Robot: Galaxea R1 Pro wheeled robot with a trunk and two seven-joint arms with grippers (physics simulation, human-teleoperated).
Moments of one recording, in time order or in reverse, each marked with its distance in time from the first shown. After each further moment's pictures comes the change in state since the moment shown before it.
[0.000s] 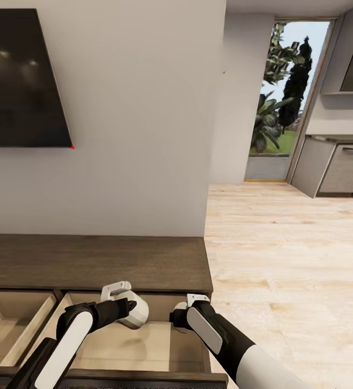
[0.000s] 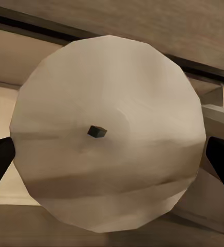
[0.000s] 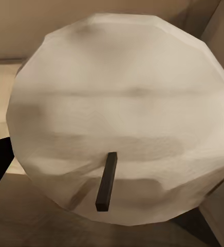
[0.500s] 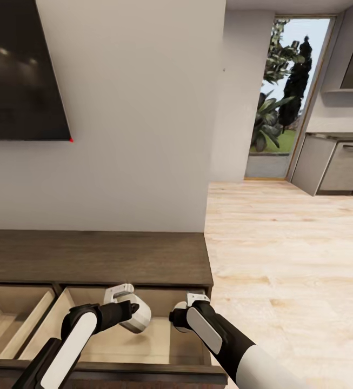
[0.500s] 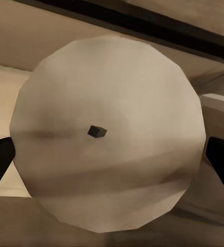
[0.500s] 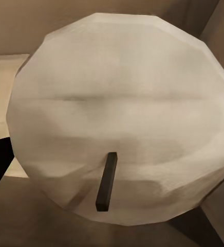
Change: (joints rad) left arm -0.004 -0.021 -0.006 0.037 -0.003 0.000 0.000; right arm 0.000 0.001 0.001 0.000 0.000 -0.010 0.000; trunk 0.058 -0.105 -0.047
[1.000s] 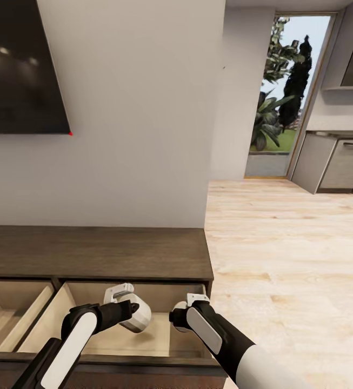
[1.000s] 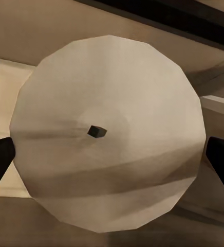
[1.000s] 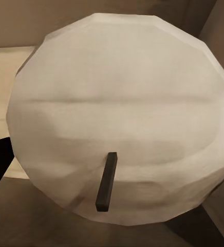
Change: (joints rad) left arm 0.000 0.000 0.000 0.002 0.001 -0.010 0.000; right arm 0.000 0.001 0.001 0.000 0.002 -0.002 0.000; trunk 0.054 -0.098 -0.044
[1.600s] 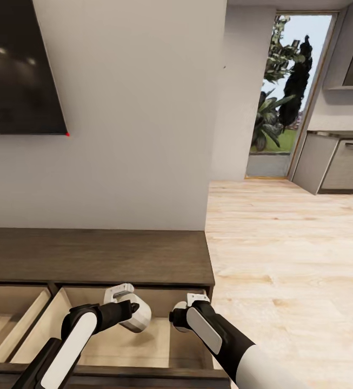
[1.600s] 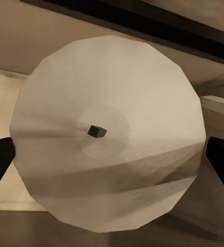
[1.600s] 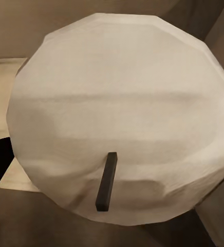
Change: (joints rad) left arm 0.000 0.000 0.000 0.000 0.001 0.000 0.000; right arm 0.000 0.000 0.000 0.000 0.000 0.000 0.000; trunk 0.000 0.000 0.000
